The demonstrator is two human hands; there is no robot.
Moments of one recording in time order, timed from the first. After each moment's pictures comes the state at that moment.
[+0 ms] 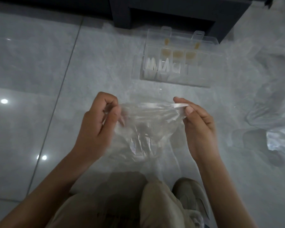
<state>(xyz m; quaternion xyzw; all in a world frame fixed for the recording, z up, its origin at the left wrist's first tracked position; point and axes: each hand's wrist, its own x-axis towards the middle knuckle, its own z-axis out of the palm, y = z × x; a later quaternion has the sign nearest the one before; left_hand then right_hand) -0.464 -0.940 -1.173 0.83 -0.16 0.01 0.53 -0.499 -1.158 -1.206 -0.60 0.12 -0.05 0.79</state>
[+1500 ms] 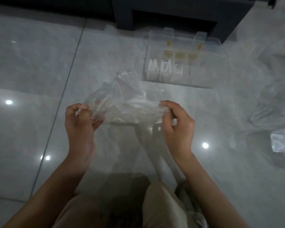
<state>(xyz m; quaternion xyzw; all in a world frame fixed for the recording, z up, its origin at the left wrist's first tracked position) -0.452 -0.922 -1.218 0.67 0.29 0.06 0.68 -0.487 -1.120 -1.240 -0.85 0.11 -0.20 0.47</state>
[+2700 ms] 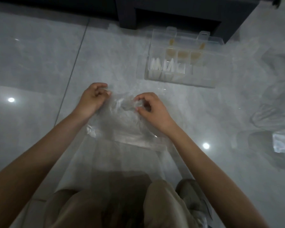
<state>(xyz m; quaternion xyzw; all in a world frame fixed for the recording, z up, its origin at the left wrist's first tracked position) -0.374 -0.896 -1.267 0.84 0.12 -0.12 0.51 -0.429 -1.102 -1.273 -0.83 -0.03 0.08 0.55</state>
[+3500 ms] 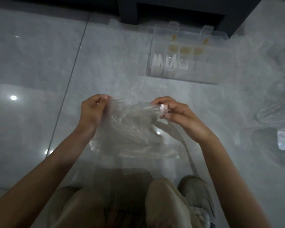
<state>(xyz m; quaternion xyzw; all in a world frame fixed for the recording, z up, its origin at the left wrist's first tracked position) -0.416 -0.903 -1.263 0.79 0.16 -0.06 0.58 -0.464 -1.161 -1.237 -0.68 -0.07 0.20 0.70</state>
